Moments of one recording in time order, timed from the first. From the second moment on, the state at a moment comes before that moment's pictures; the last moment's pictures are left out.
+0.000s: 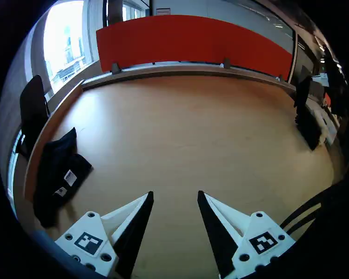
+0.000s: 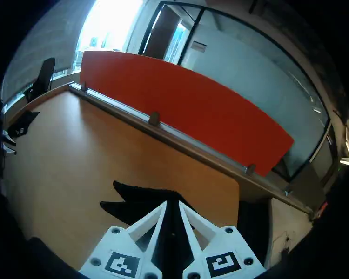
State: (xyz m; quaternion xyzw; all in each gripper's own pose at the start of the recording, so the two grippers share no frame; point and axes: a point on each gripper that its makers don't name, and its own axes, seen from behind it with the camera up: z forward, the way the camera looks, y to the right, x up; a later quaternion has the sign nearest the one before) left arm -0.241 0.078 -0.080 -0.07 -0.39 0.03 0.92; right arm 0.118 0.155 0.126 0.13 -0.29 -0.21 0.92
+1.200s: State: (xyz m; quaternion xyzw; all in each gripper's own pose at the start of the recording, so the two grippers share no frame) left arm -0.236 0.080 -0.073 -0.07 -0.38 0.04 0.92; right arm 0.096 0.198 0.104 0.12 -0.32 -0.21 0.92
